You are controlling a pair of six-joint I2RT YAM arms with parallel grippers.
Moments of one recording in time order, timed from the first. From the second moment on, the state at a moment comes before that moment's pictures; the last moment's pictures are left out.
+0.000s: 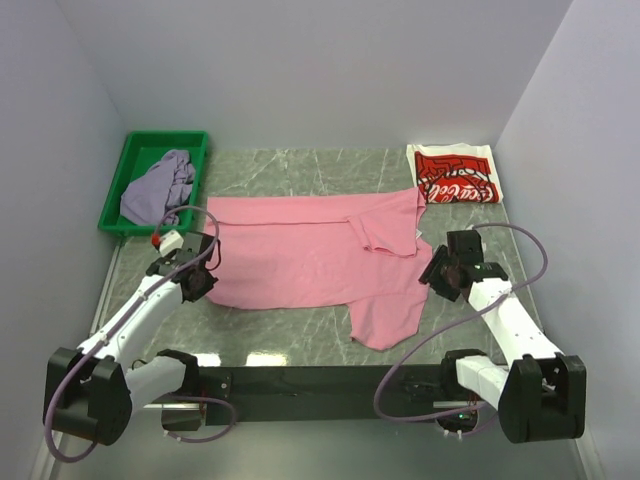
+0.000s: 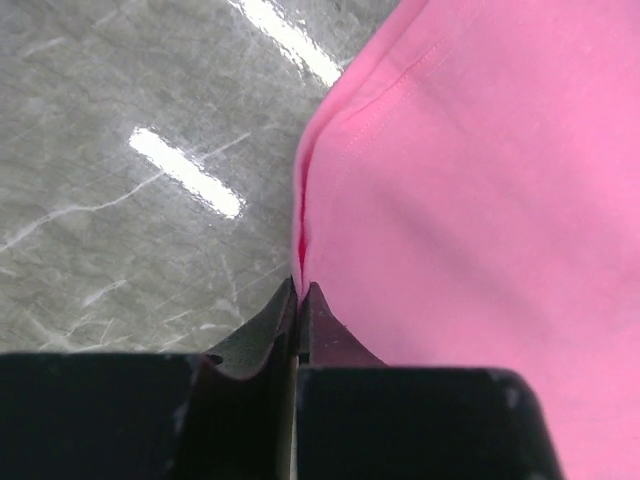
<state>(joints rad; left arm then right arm) -0.25 1.09 0.66 -0.72 -0.43 -0.91 0.05 1.04 0.61 -0.60 0.05 0.62</state>
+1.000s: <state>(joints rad) -0.20 1.03 0.66 -0.70 -0.42 -0.87 0.05 1.25 0.56 -0.52 -0.03 0.62</state>
